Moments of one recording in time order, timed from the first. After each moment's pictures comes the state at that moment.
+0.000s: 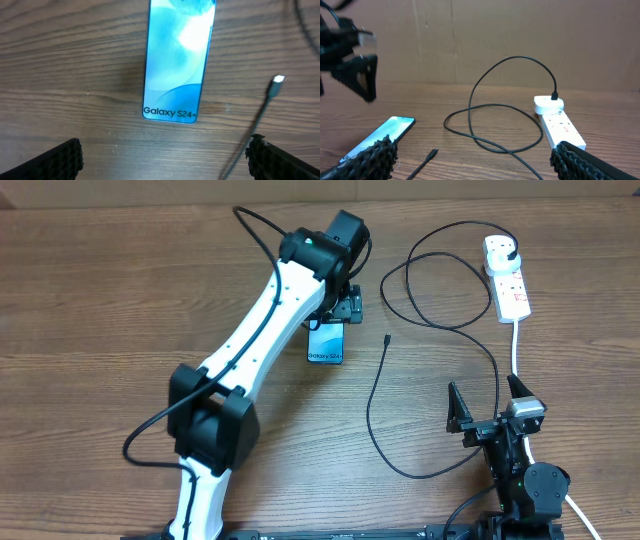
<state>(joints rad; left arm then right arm) -0.55 2.18 2.09 -1.33 -0.12 -0.58 -0.06 0.01 0.02 -0.02 -0.20 0.01</state>
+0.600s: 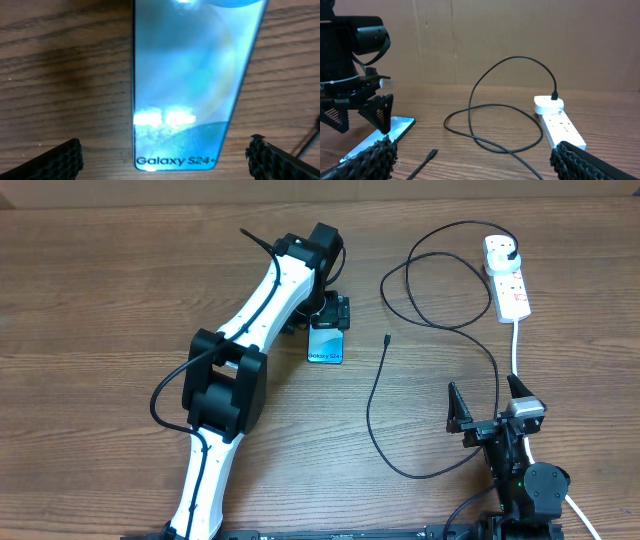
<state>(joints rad) -0.44 2.38 2.09 -1.24 0.09 -0.46 -0.06 0.01 0.02 -0.02 -0.20 0.01</state>
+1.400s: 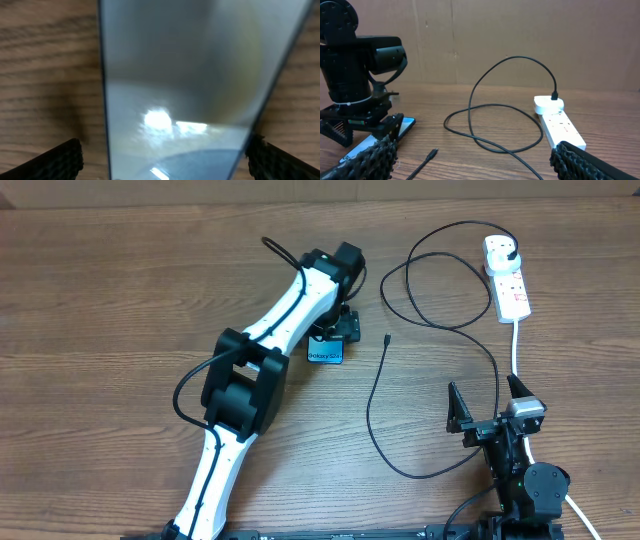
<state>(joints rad) -0.51 2.45 2.09 -1.23 -0.02 -0.58 -0.06 0.01 0.02 -0.02 -0.20 0.01</state>
